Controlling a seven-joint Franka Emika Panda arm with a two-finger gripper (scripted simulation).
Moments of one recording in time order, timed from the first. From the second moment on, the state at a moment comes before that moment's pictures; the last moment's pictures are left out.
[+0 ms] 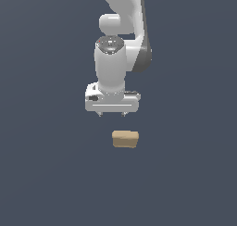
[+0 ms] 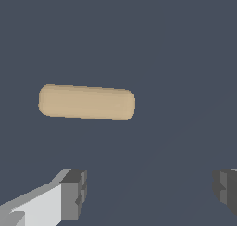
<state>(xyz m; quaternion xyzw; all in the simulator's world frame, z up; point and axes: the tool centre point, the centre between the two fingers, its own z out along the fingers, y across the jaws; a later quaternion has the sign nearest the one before) 0.010 -0.026 0.189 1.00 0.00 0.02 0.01</state>
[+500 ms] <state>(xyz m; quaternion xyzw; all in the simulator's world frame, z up) 0.012 -0.026 0.193 1.00 0.03 0.02 0.02</state>
